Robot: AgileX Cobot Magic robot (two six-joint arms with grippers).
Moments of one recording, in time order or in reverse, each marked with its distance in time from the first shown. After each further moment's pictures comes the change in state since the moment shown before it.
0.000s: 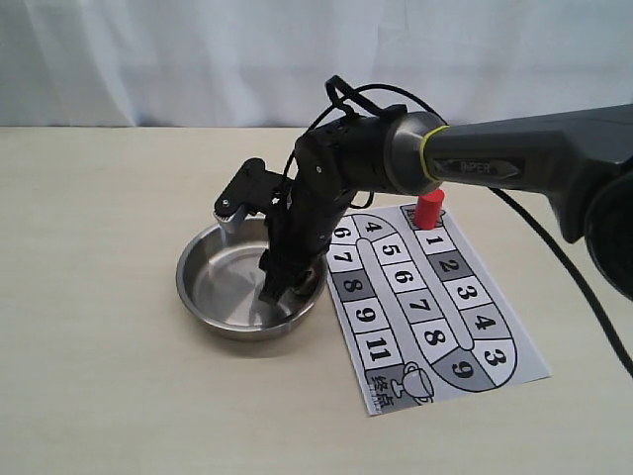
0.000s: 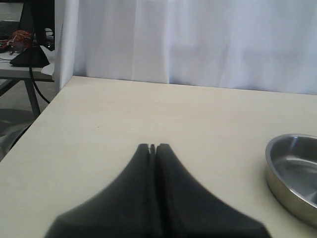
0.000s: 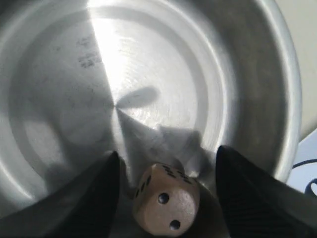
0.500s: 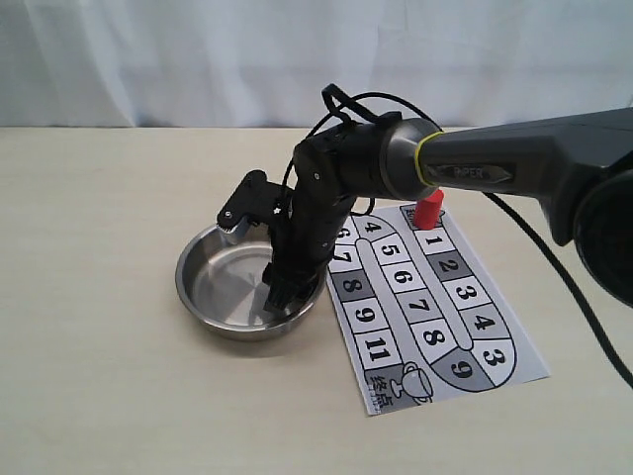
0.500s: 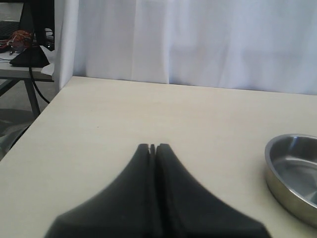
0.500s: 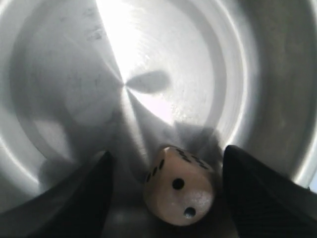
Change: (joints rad) left arm 0.000 0.000 0.000 0.000 0.000 0.000; right arm 0.000 0.016 0.000 -0.014 0.044 -0.002
